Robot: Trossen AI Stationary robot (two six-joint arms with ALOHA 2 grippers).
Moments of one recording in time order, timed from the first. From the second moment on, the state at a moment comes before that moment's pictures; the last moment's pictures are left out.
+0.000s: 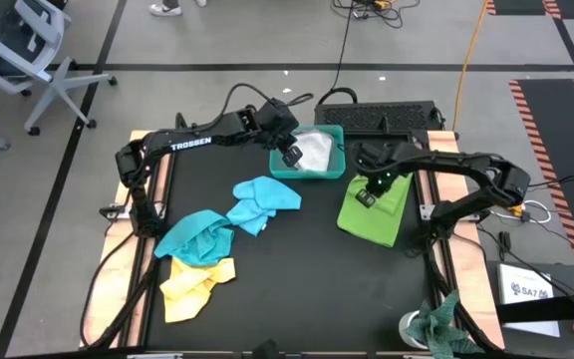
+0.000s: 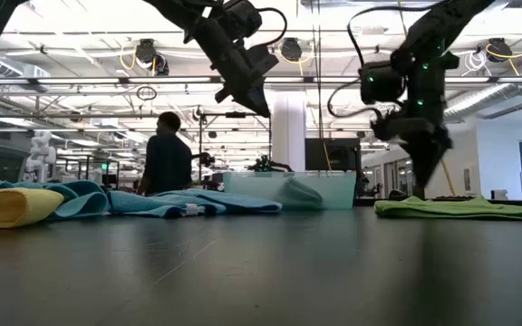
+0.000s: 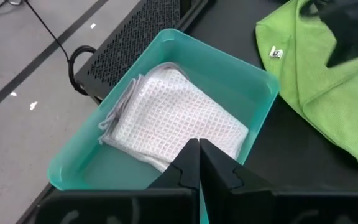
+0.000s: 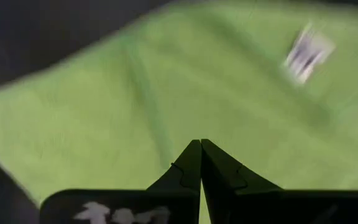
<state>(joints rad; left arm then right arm) 0.44 1.84 1.61 -0.54 -0.05 -0.07 -0.56 1.40 0.81 -0.87 -0.03 0.20</state>
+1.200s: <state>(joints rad) 0.44 1.84 1.61 -0.54 -0.05 -0.08 -0.60 1.57 0.83 -0.58 0.08 -0.20</state>
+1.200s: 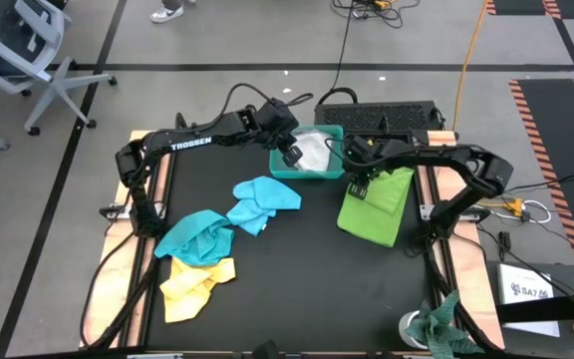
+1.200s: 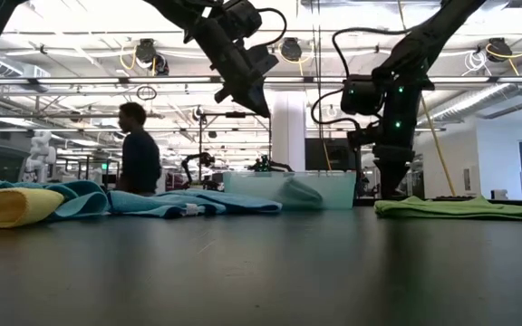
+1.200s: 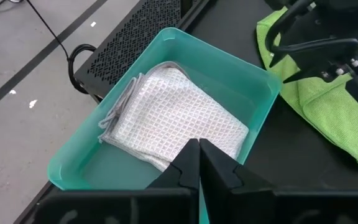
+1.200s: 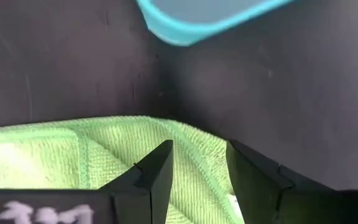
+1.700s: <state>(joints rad) 0.44 1.84 1.61 -0.55 -0.05 -0.08 -0.63 1.63 0.81 -0.50 0.05 -0.25</state>
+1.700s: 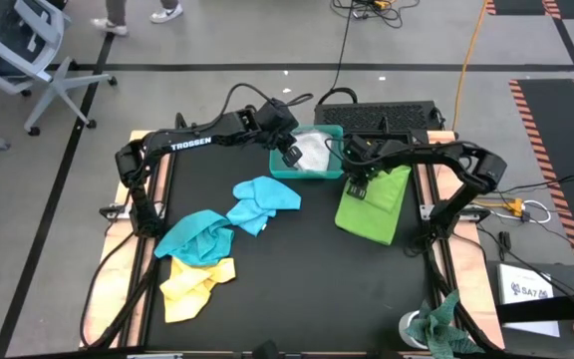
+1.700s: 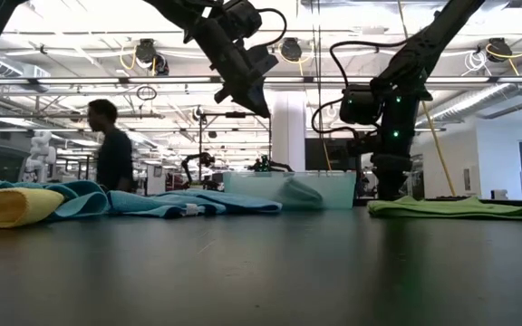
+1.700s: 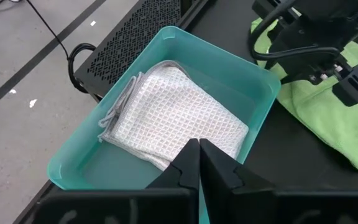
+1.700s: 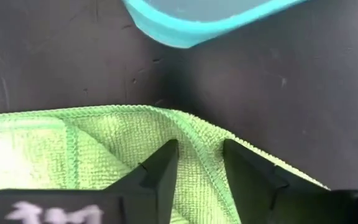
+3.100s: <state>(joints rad) 0.28 1.85 1.61 -0.43 -0.16 -0.26 -0.44 0.88 0.81 -0.38 -0.06 0.06</state>
